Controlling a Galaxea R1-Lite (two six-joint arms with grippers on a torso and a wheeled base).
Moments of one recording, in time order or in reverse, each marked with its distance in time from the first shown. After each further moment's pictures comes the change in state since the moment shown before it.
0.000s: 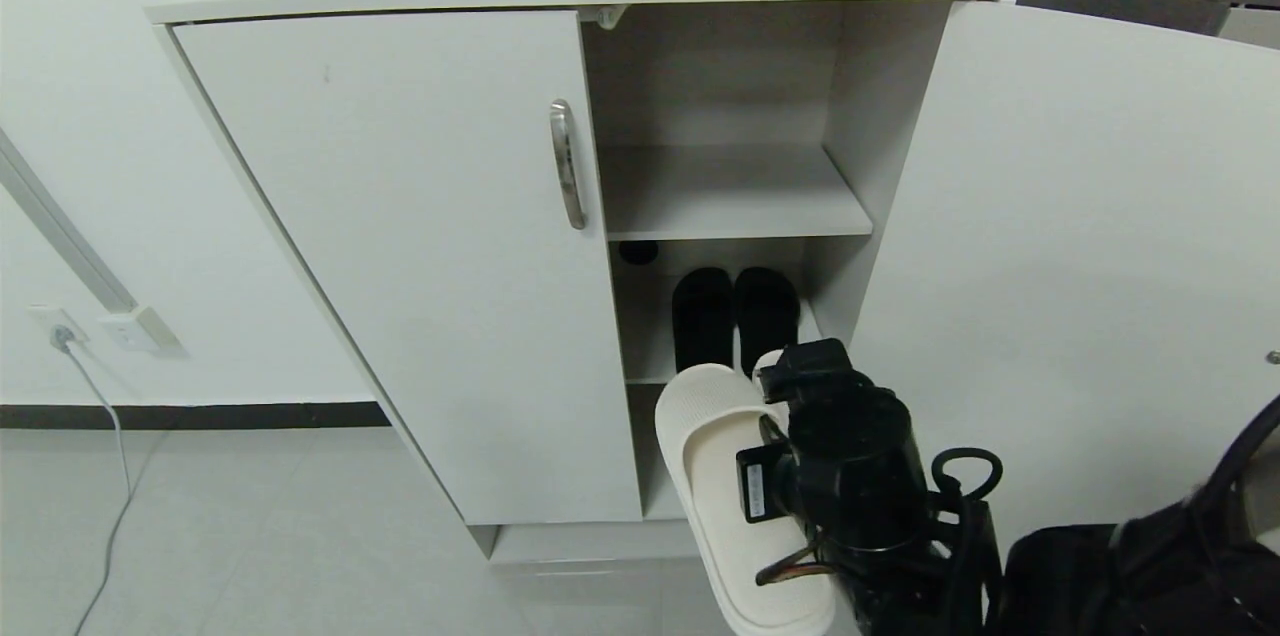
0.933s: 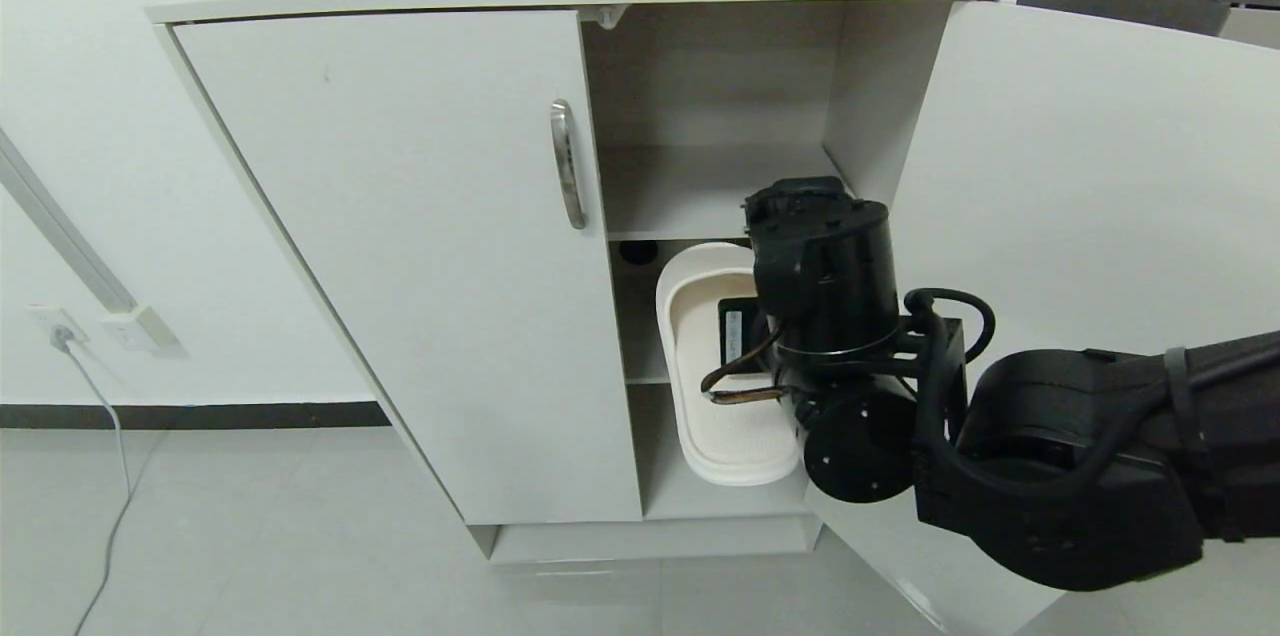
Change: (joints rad) left arm 0.000 0.000 0.000 0.000 0.000 0.001; right arm -0.017 -0.034 -0.438 0.357 -0.153 -0.039
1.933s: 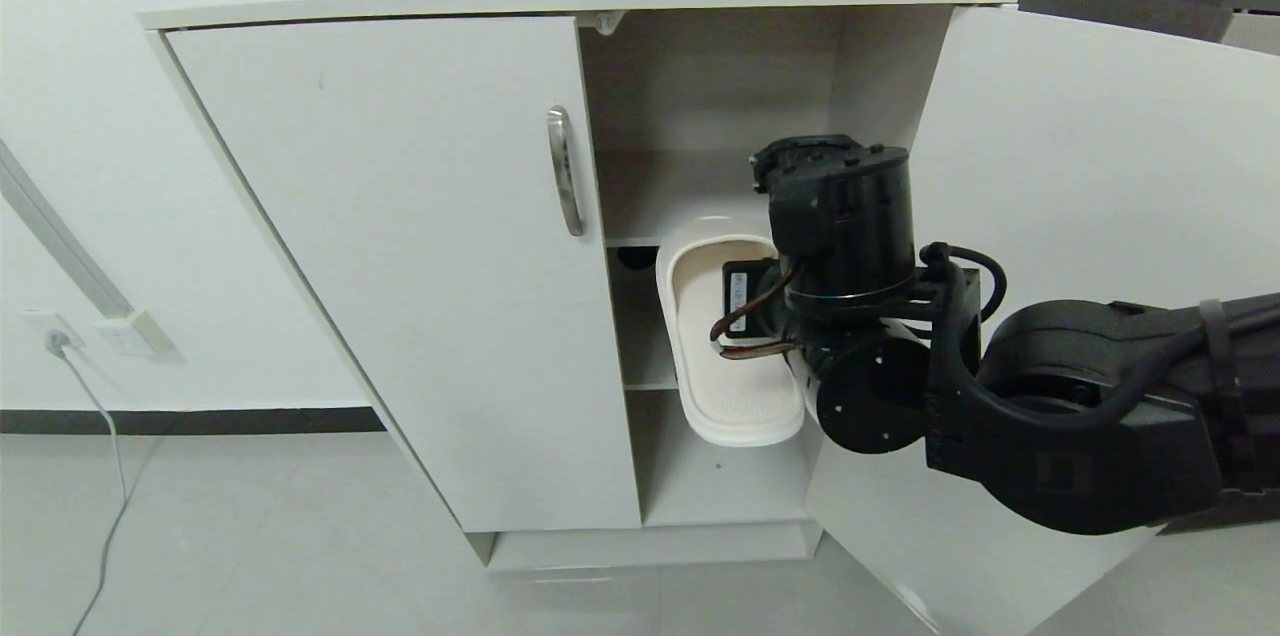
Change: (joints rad) left arm 0.000 0.000 0.000 0.000 0.000 0.001; right arm -0.033 -0.007 -0.088 0.068 0.041 -0.006
